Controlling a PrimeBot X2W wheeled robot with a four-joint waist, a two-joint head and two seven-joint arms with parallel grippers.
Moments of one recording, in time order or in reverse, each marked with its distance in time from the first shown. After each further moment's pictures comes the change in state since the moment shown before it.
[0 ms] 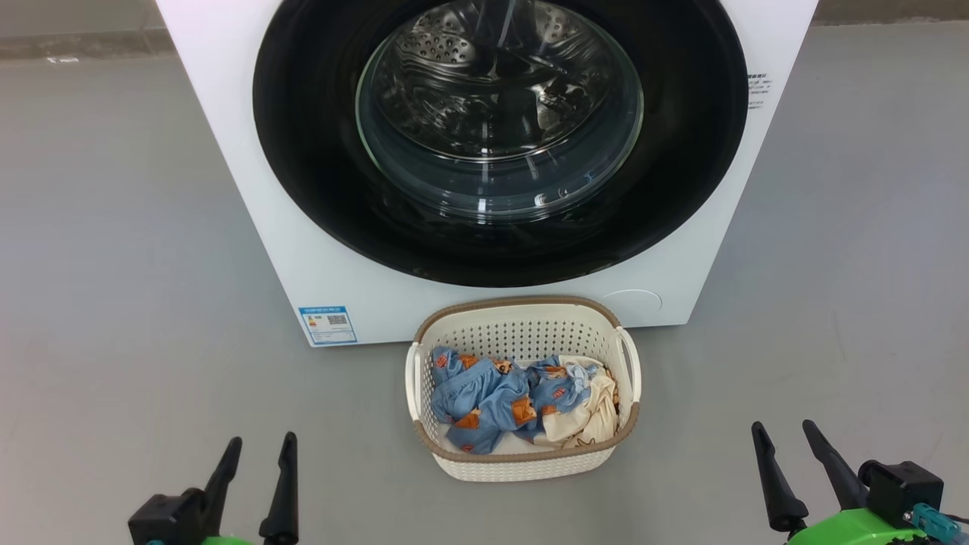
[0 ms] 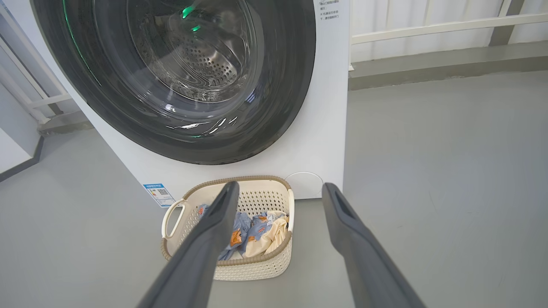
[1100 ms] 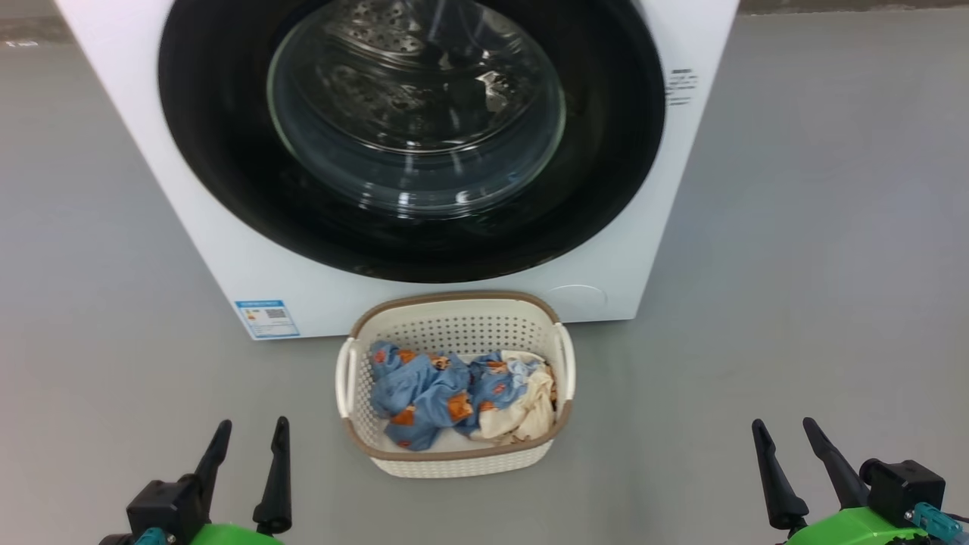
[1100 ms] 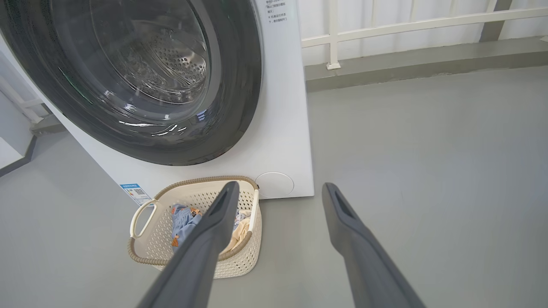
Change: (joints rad) left arm -0.025 -0.010 0.037 -0.002 0.086 0.000 -0.002; right arm 0.000 0.004 -0.006 -0.008 0.000 0.000 0.000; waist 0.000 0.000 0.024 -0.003
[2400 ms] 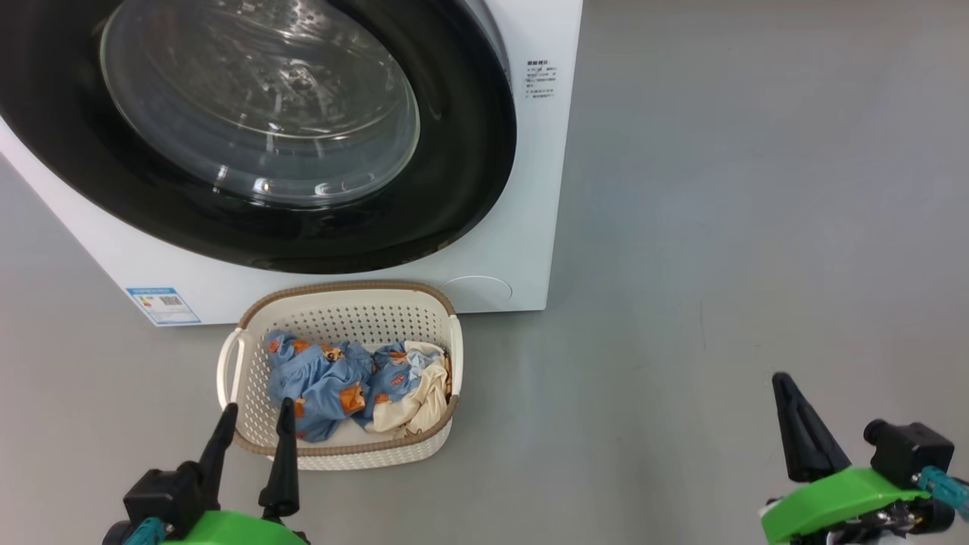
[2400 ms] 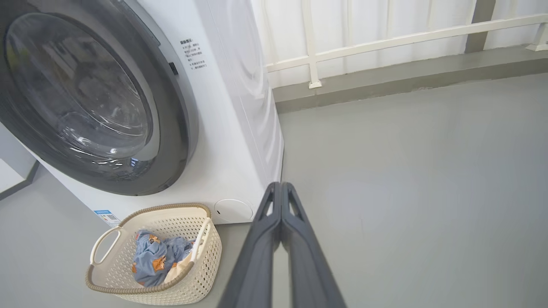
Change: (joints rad) left arm -0.018 -0.019 -0.005 -0.027 -0.046 0.000 -0.005; right arm -0.065 0.014 -0.001 -0.026 0.040 0.000 0.000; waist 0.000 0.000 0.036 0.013
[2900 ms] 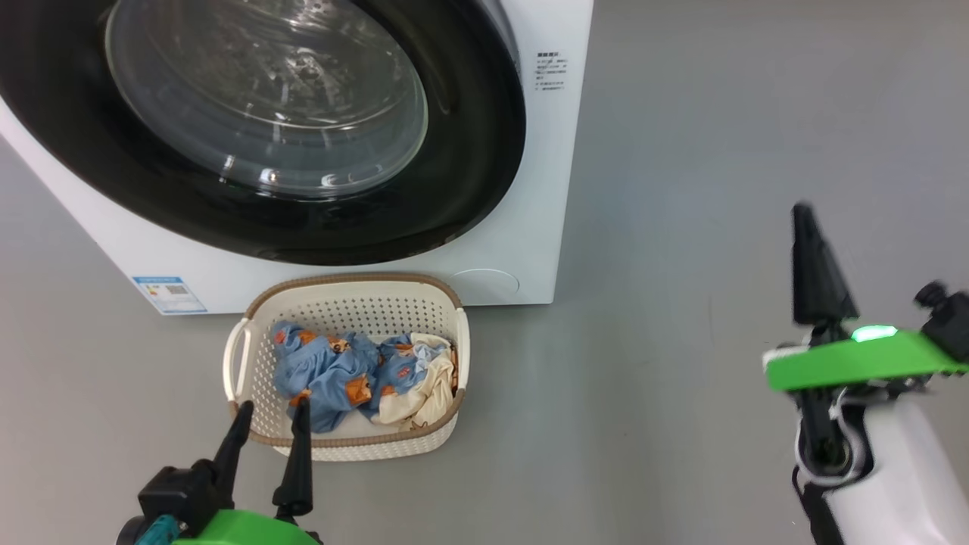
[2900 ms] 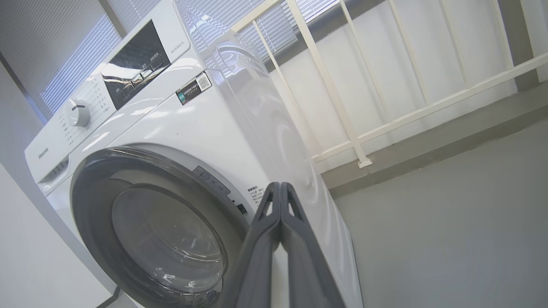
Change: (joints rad) left arm -0.003 -0.003 -0.018 -0.001 -0.010 0.000 0.000; right arm -0.238 0.033 0.021 -0.082 0.277 0.000 -0.005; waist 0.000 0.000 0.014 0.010
